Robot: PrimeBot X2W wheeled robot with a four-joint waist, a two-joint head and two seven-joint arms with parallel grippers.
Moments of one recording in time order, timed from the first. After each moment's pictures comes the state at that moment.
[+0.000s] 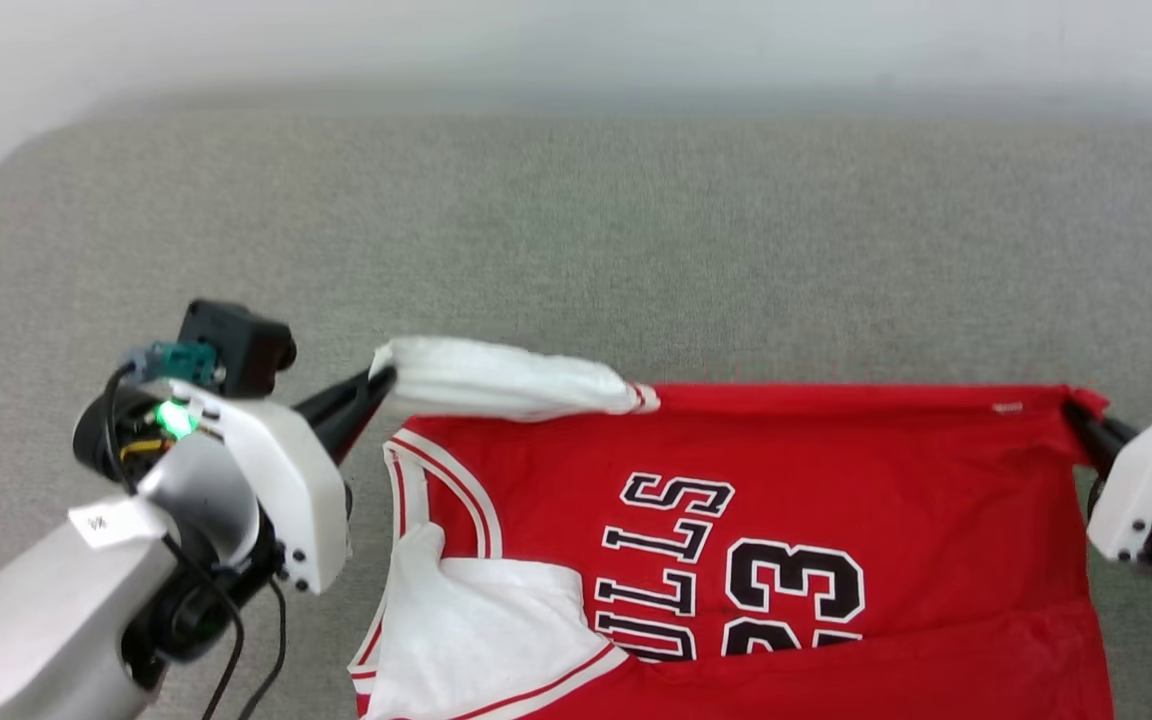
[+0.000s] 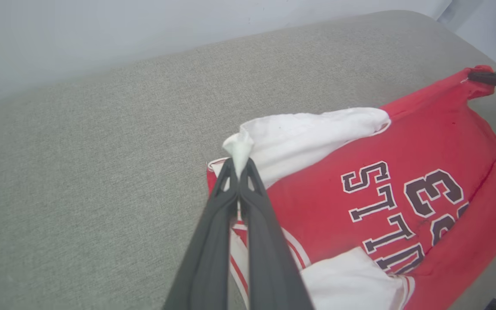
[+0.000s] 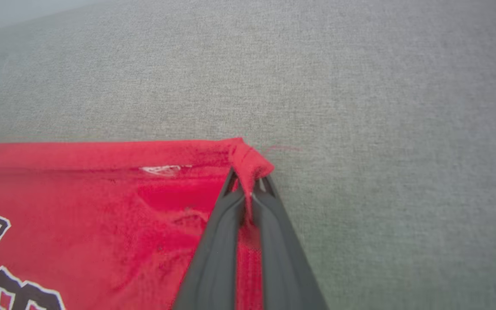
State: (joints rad) left arm -0.61 0.79 -0.81 -0.05 -0.97 0.13 0.21; right arm -0.43 -0.43 0.09 0.50 0.58 0.13 0.32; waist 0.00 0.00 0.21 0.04
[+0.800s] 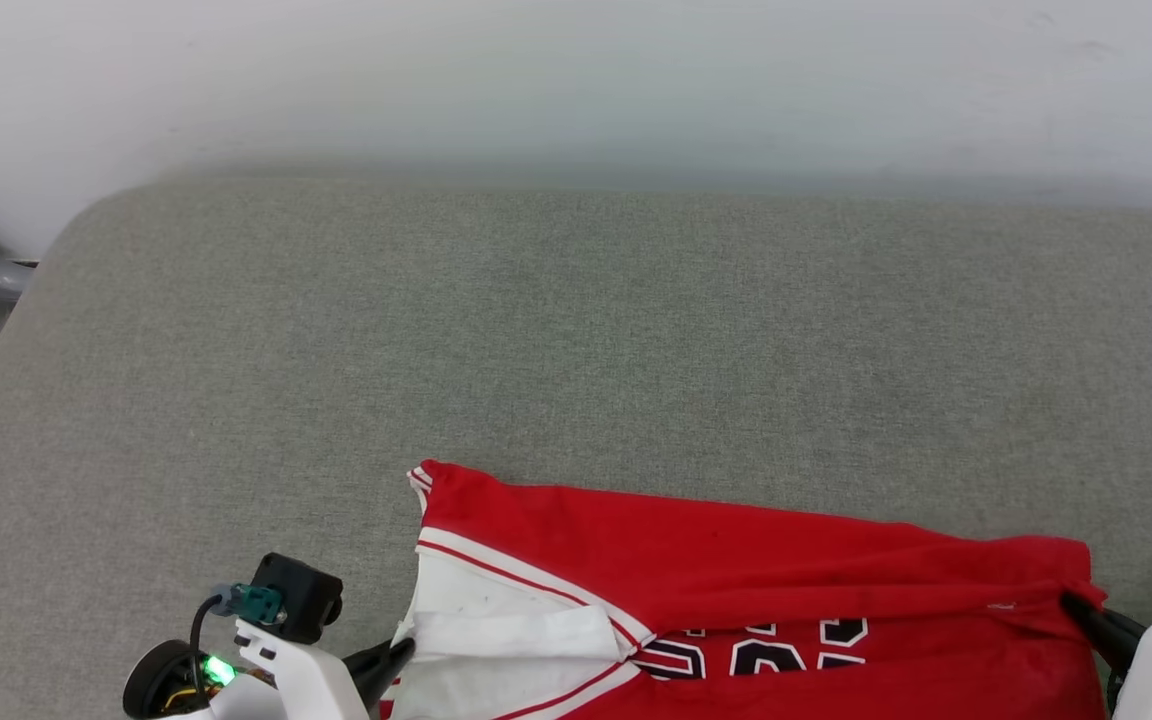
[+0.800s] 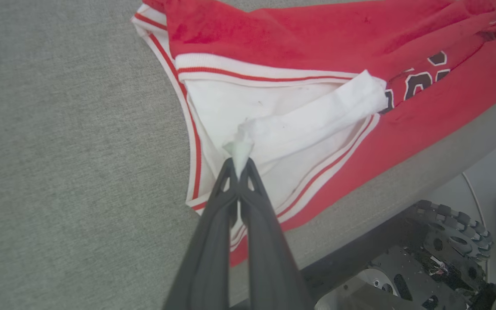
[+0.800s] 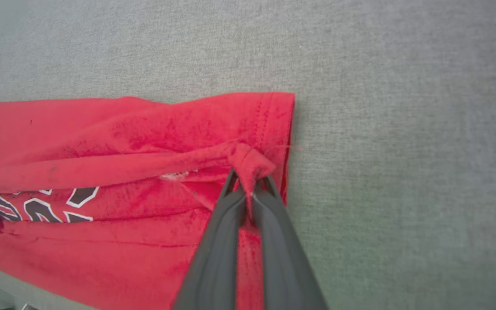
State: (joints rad) left arm -0.29 0.84 -0.94 -0.11 -1.01 0.18 0.19; right arm -0.06 -0.50 0.08 0.32 0.77 0.13 0.37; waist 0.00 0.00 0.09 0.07
